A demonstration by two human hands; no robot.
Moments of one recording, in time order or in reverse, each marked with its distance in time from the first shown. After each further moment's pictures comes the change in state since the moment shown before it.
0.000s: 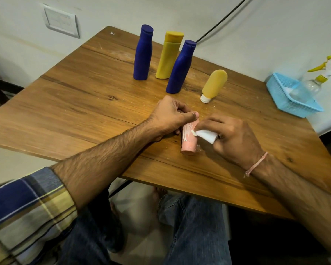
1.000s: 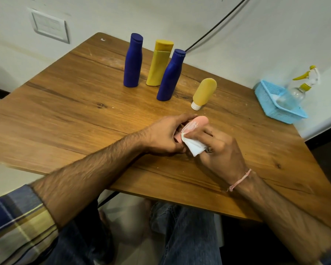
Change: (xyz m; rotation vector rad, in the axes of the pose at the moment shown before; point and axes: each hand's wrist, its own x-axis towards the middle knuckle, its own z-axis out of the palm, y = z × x) left_hand -0.004 -0.002 -0.003 0.428 -0.333 0.327; right_hand -0.017 -0.004 0.019 0.019 0.105 0.180
